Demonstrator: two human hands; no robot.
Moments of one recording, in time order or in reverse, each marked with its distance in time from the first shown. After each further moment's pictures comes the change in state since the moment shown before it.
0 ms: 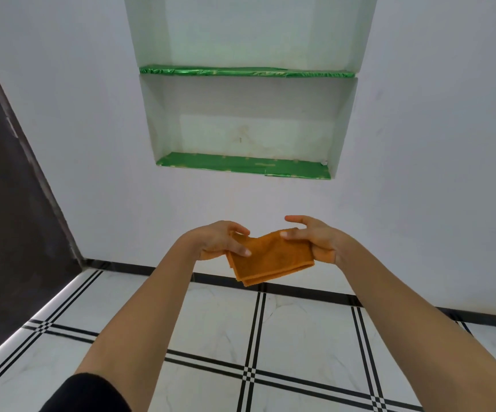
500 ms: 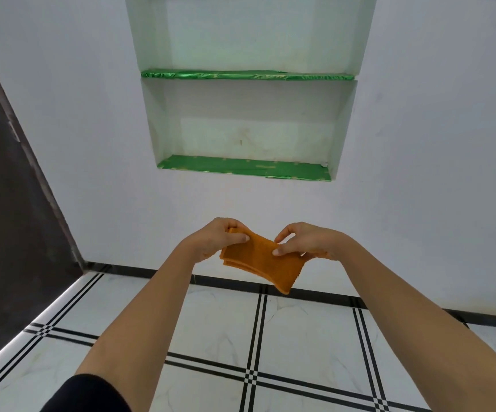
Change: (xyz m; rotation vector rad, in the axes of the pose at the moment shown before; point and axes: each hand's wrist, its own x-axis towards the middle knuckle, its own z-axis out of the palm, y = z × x) left_hand -0.003 -0.003 0.000 0.102 0.215 0.161; right_hand -0.005 -0.011 0.019 -0.721 -0.028 -0.019
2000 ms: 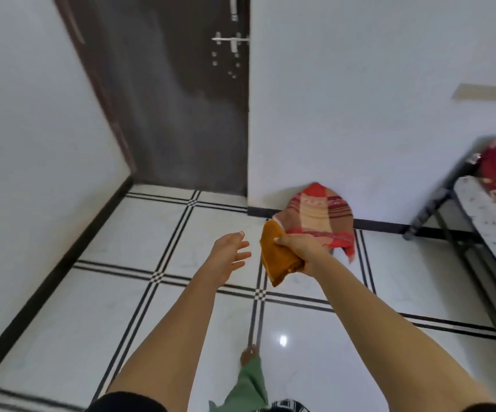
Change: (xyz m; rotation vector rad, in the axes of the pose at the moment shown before) left_hand -0.158 0.301 0.894 -0.061 -1.293 -0.054; right_hand -0.634 0.588 -0.073 1.416 1.587 0.901
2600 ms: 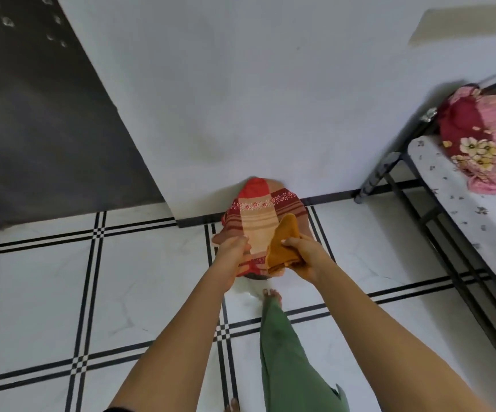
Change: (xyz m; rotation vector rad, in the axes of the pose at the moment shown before) left_hand 0.365 0.104 0.212 0.178 -0.241 -0.284; right_hand 0.337 -0.096 -0.184 0.557 0.247 0.154
